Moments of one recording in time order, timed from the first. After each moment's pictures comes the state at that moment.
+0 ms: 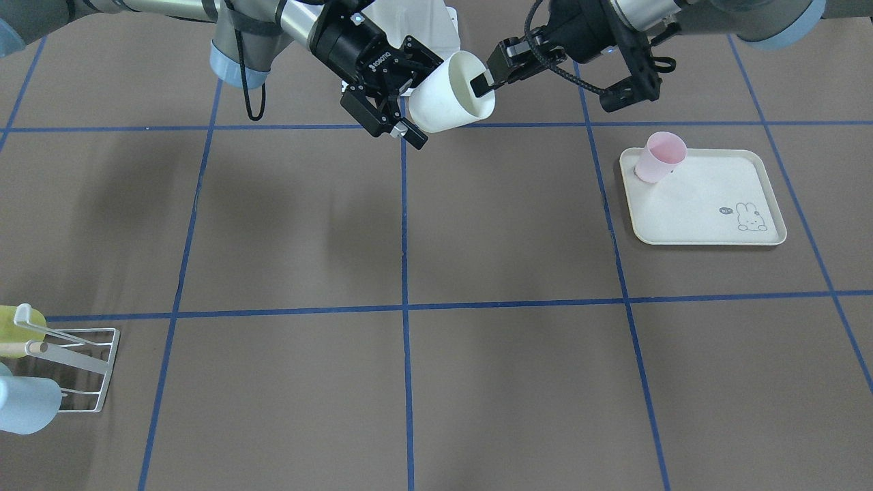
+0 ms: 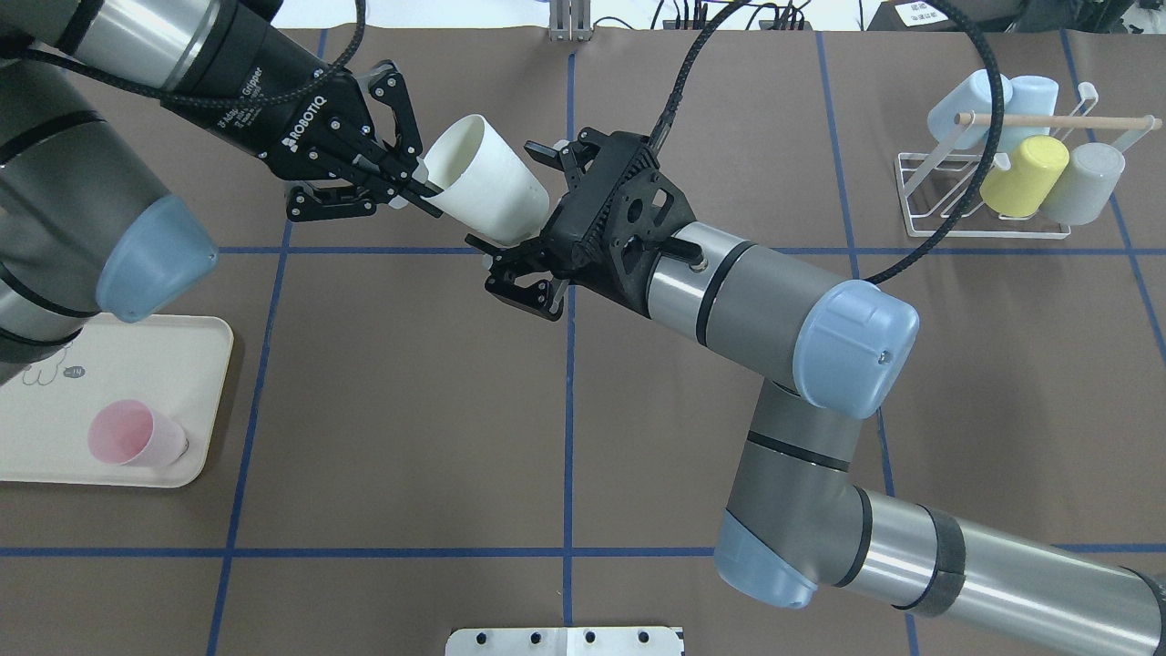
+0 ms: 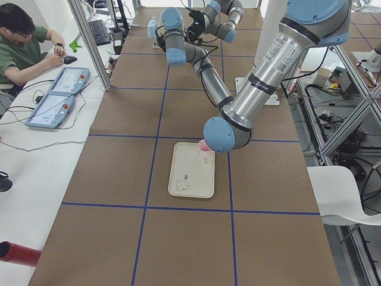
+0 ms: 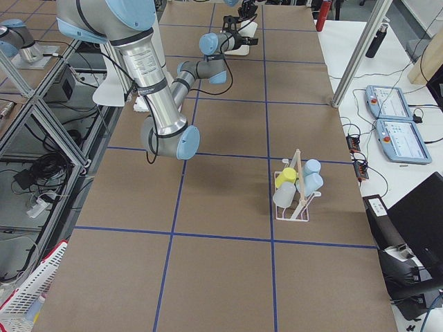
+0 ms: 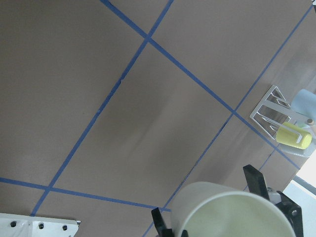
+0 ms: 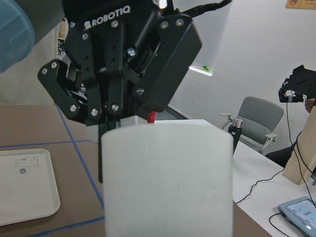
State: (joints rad) left arm -0.95 -2.19 -1.87 -2.10 -2.59 -2.05; right arm 0.45 -0.98 1.79 -0.51 1.38 0.17
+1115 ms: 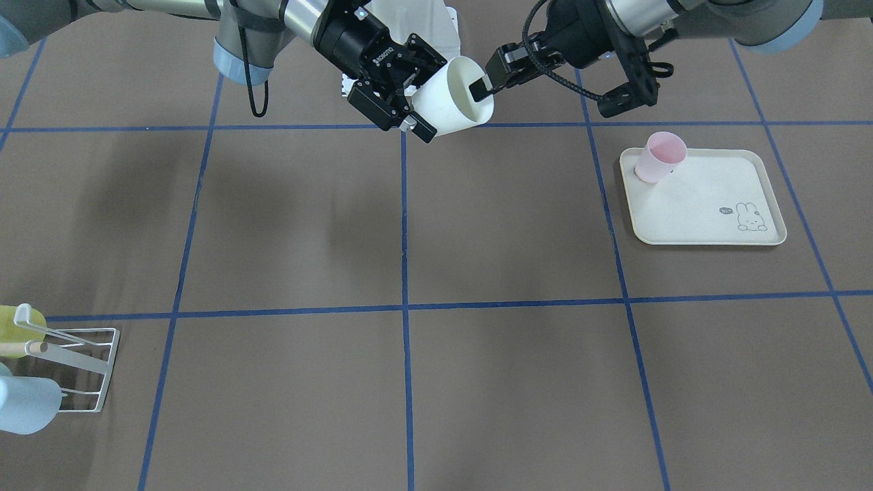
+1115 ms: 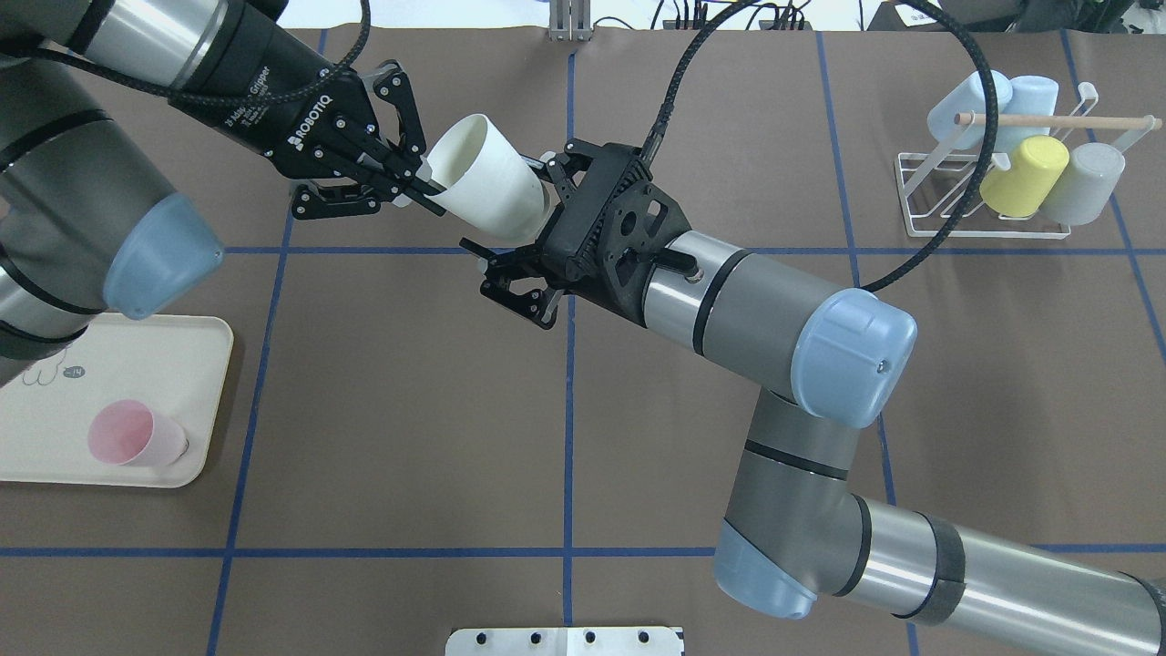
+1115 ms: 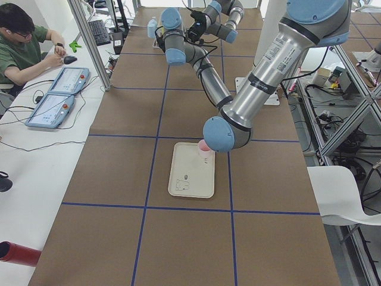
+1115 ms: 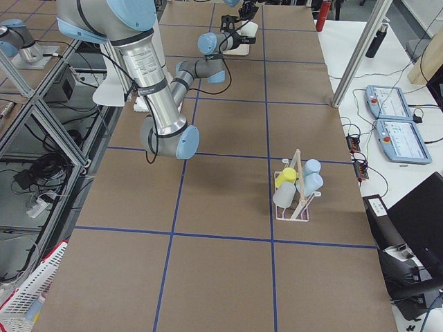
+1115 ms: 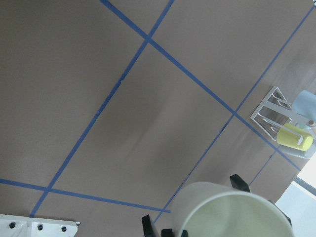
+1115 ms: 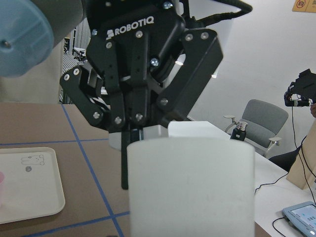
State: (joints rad) left arm -0.94 -2.20 -1.85 -2.10 -2.59 -2.05; right arm 0.44 -0.98 1.80 -0.51 1.38 0.14
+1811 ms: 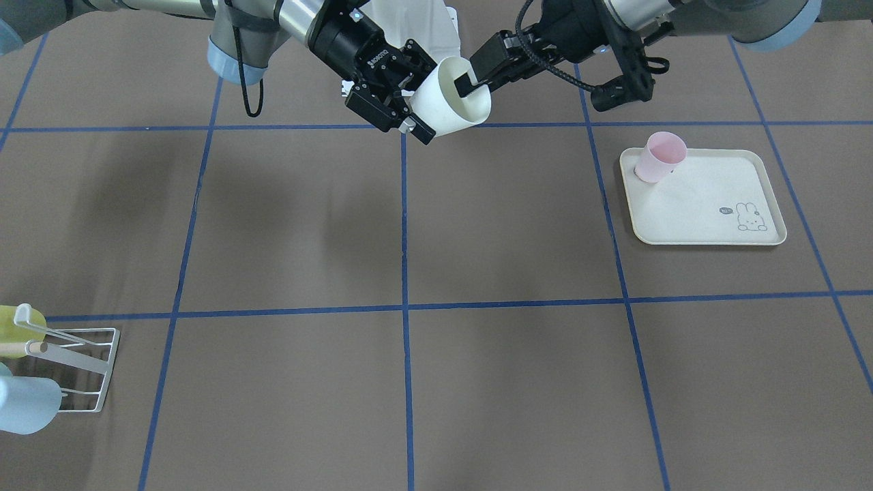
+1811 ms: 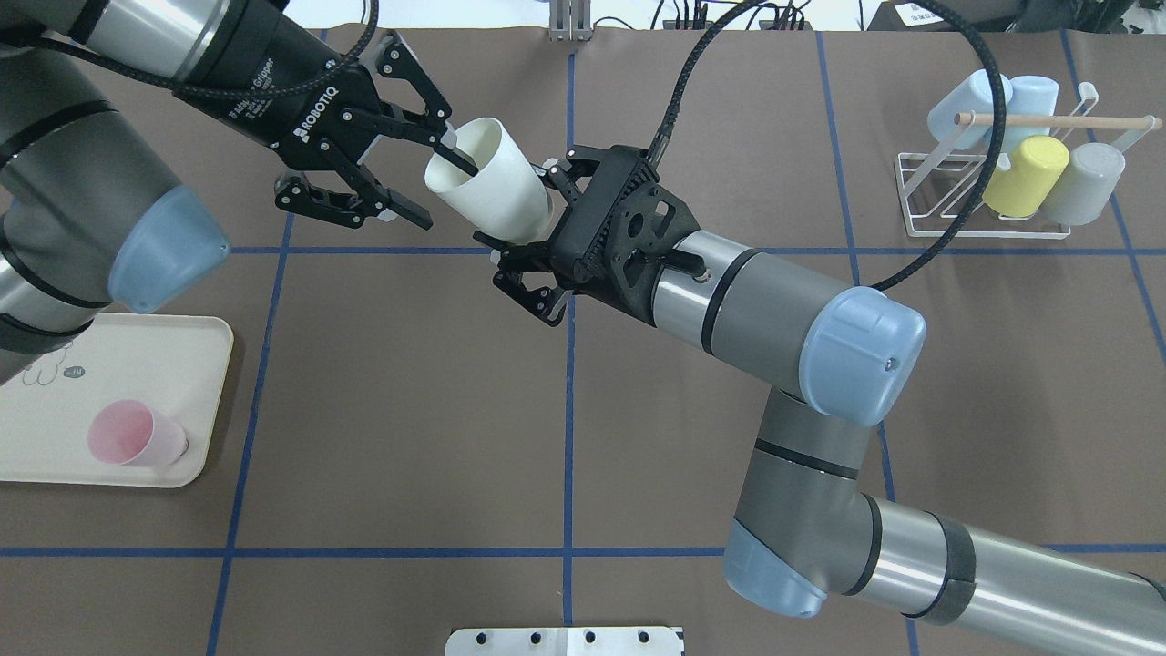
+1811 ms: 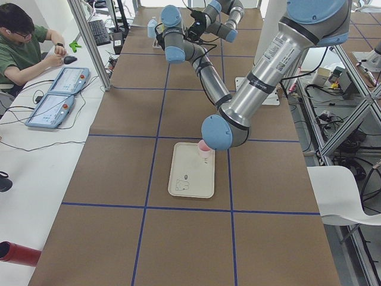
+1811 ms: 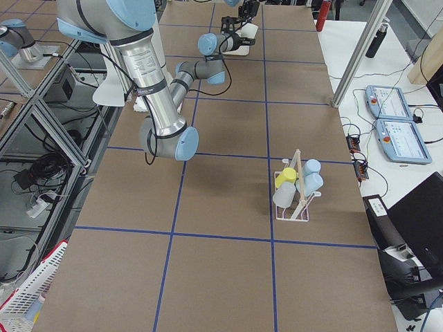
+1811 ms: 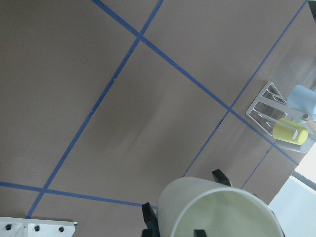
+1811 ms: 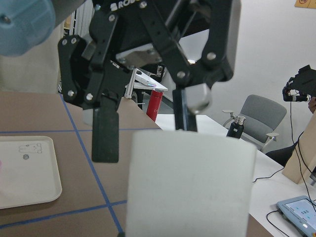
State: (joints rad) left arm -0.95 -2.21 -1.85 -2.11 -2.59 -2.01; right arm 0.45 -0.99 1.81 -0.55 1.39 0.13
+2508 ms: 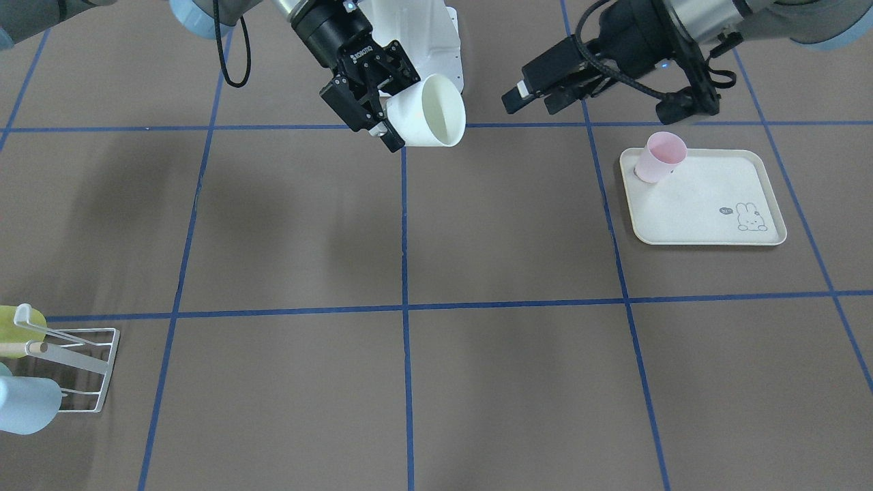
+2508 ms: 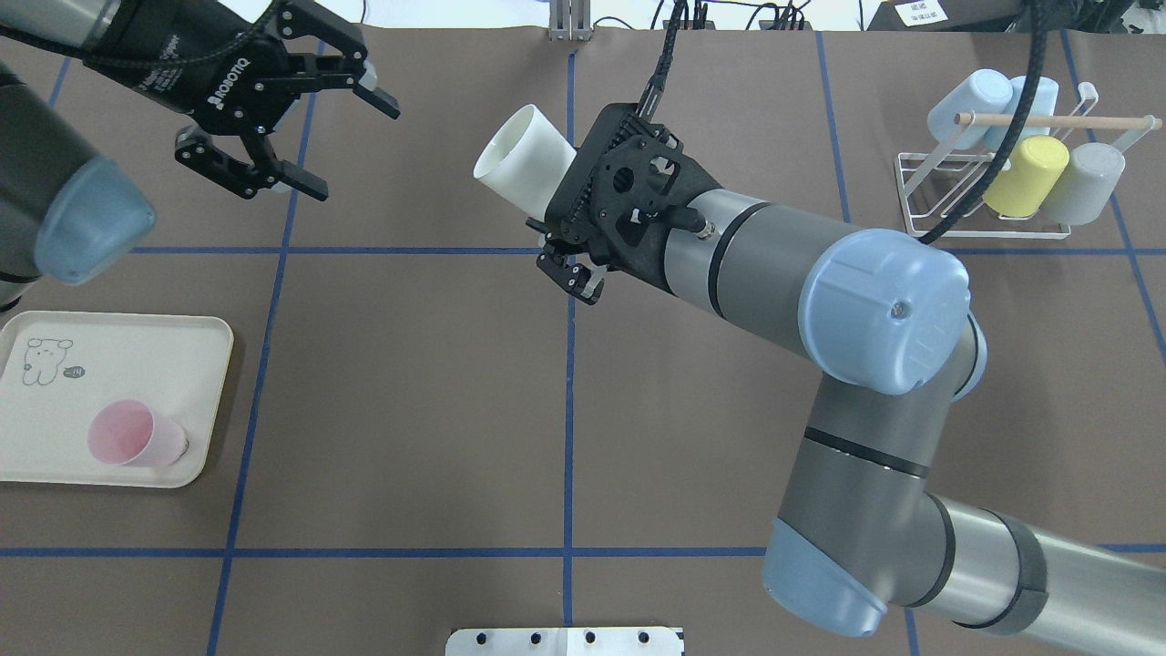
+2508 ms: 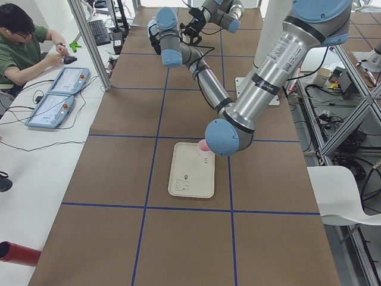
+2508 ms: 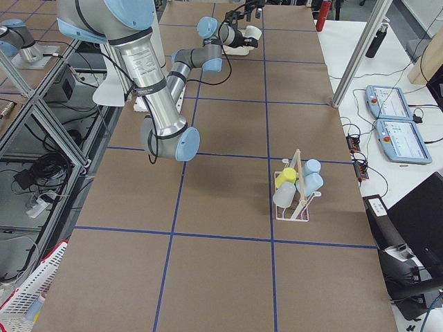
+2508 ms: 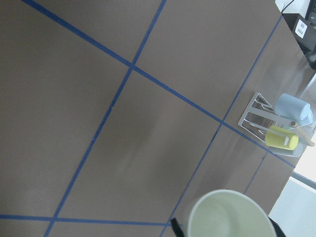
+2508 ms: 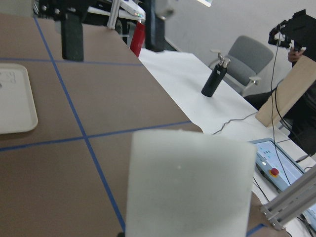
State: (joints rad) left arm -1.05 -2.11 -1.85 -2.10 -2.60 -1.78; right arm 0.50 -0.99 2.00 -1.07 1.40 0.09
